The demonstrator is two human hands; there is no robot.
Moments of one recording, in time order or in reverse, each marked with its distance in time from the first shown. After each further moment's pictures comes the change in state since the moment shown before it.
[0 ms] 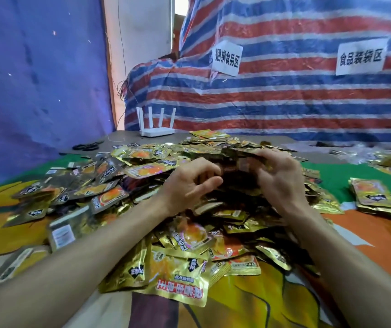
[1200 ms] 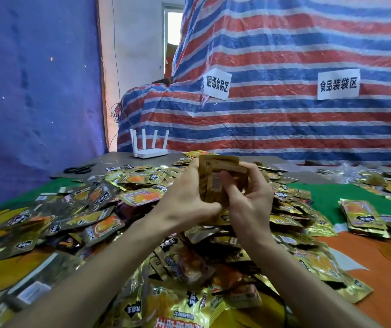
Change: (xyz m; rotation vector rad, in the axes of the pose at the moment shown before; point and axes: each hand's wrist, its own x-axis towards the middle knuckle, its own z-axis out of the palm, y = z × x) left_hand 0.023 0.054 -0.025 -0.145 -0.046 -0.341; right_hand -0.016 -0.072 0.032 0.796 0.224 0.086
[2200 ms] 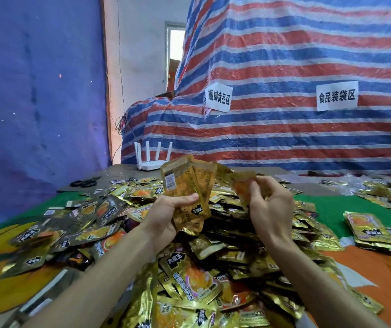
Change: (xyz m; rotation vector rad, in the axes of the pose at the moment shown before) left_hand -0.001 -0.025 -0.019 -0.961 0.134 -0.461; right_hand 0.028 0.003 -0.025 -0.483 0.094 0.051
